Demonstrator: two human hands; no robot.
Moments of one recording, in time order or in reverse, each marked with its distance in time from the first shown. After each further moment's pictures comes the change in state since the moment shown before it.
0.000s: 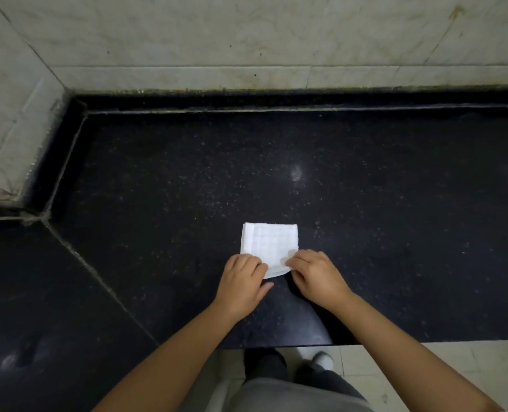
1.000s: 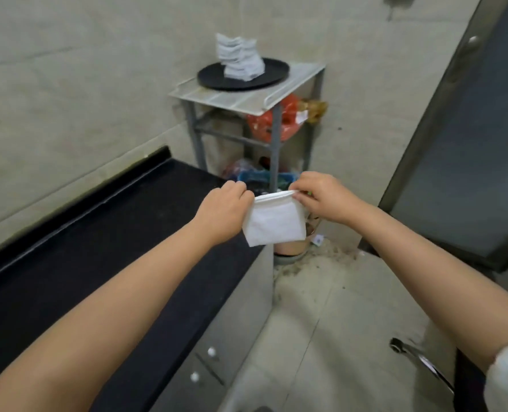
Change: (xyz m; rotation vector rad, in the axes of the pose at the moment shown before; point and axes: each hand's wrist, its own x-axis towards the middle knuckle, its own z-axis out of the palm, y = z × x) left_hand 0.357 0.659 -0.040 0.093 -0.020 1.061; right_hand -0.510 0.361 -0.374 -0.122 0.520 0.774
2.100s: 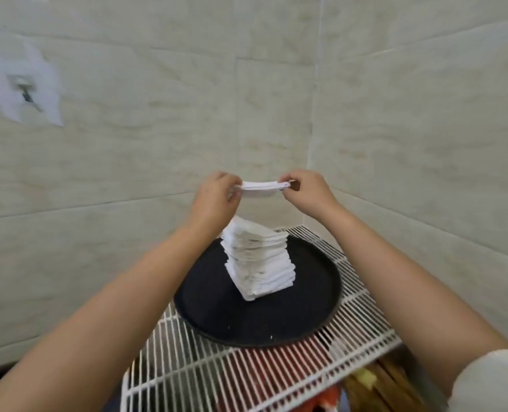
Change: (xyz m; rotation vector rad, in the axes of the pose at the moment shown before) left_hand 0.548 -0.323 0.051 -0.228 0.567 -0.968; right_hand 0.653 0.316 -0.117 0.422 0.200 -0.290
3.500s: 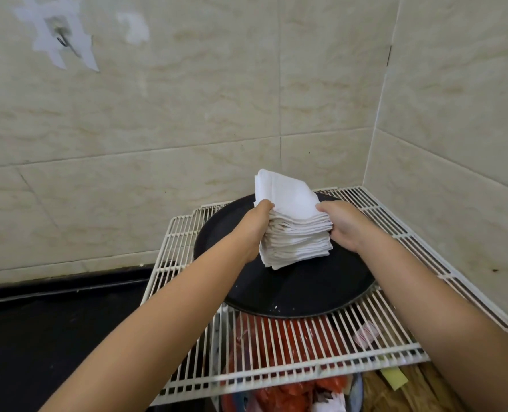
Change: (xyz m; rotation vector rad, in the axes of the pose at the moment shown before) left_hand -0.054 -0.005 0.100 -0.826 -0.211 -1.099; right_hand -0.025 0.107 0.083 0.911 -0.506 0.689
